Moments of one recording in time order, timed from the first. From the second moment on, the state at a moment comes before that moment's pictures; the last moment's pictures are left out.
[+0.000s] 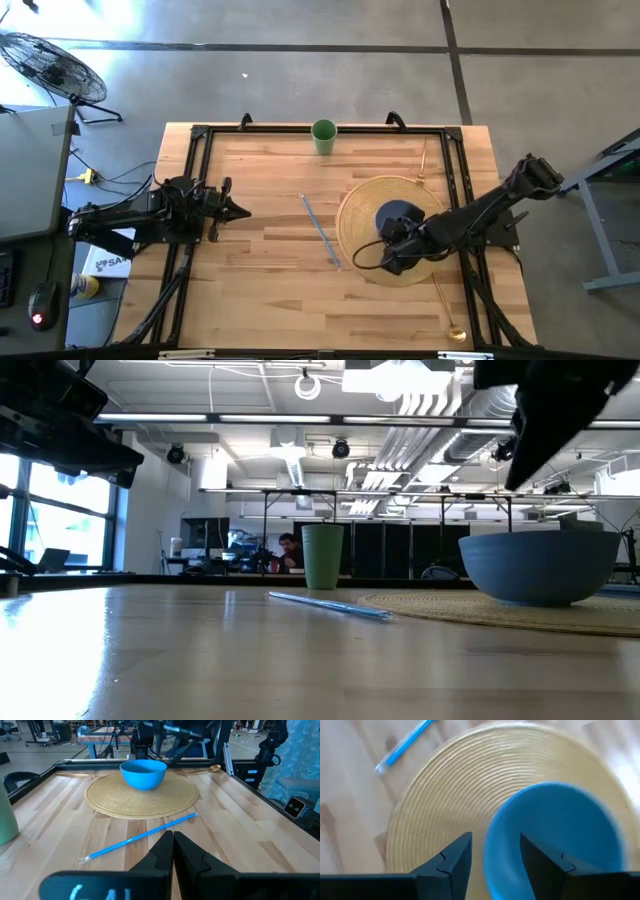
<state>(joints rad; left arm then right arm) 0.17 0.02 0.10 -0.23 0.29 0.05 0.46 1.43 1.05 -0.97 0.46 0.86</state>
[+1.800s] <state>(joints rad) 0.17 0.02 0.10 -0.23 0.29 0.05 -0.63 1.43 0.54 -0.43 0.63 1.07</state>
